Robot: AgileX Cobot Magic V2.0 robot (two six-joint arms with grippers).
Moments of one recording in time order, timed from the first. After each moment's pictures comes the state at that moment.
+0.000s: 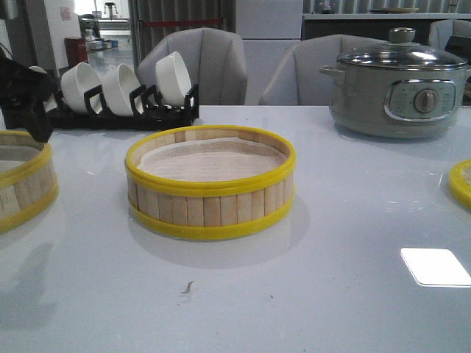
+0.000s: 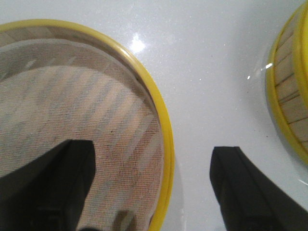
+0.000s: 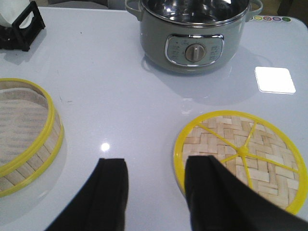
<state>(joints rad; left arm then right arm) -0.19 1.67 -1.10 0.09 0.47 -0.09 0.03 0.80 -0.80 0.00 0.52 0.07</state>
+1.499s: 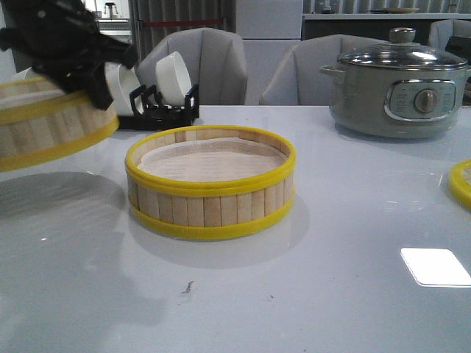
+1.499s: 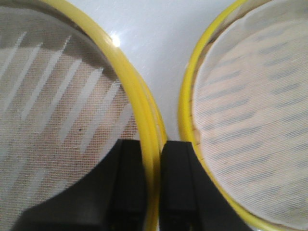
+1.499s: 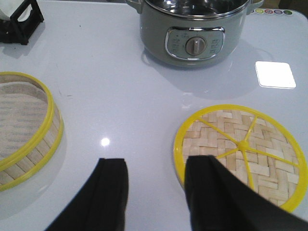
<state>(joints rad) -0.40 1.81 -1.50 0.09 0.75 -0.10 0.03 0.80 -0.80 0.00 0.54 0.07</state>
